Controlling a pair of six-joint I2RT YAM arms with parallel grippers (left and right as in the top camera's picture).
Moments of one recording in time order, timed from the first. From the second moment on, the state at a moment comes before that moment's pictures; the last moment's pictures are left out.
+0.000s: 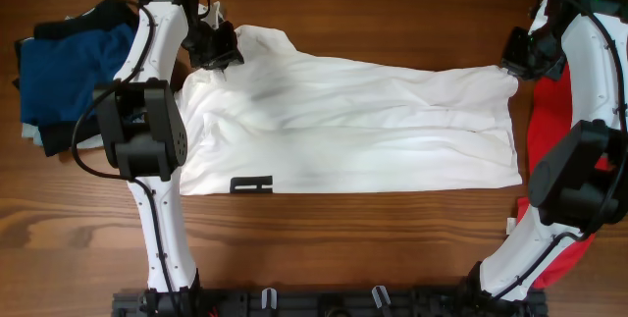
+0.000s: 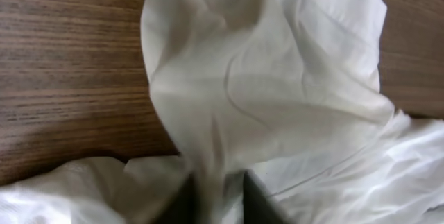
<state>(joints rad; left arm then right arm) -0.01 2.43 2.08 -1.09 0.41 -0.21 -0.25 2.04 1.83 -1.18 -0.01 0.16</state>
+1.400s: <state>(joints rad) 0.10 2.12 2.08 -1.38 0.30 -0.18 -0.25 2.01 1.83 -1.24 0.00 0.16</state>
